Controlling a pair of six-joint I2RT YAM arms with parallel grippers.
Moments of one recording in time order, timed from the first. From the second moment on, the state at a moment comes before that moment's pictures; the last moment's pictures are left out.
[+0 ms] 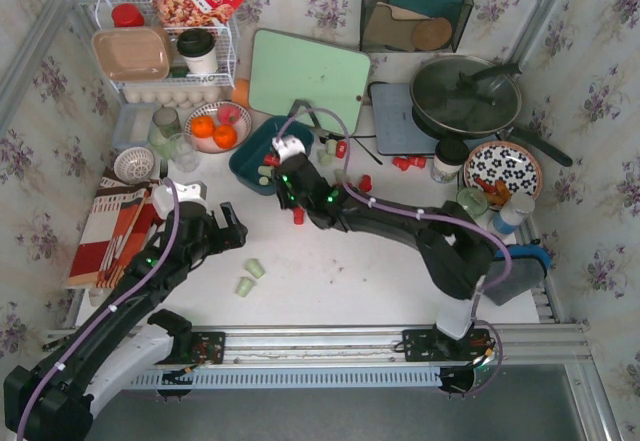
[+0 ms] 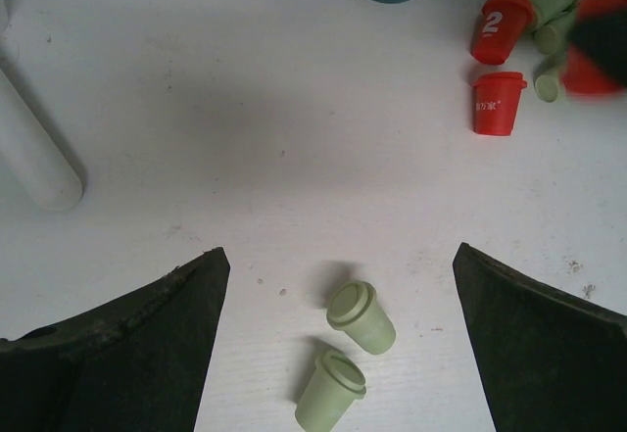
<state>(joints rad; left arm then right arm) -0.47 0.78 0.55 -0.41 -0.14 -0.53 0.93 1.76 1.20 -0.06 0.27 0.33</state>
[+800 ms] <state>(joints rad) -0.47 0.78 0.55 -0.41 -0.14 -0.53 0.72 2.24 1.59 0.39 0.15 0.32</state>
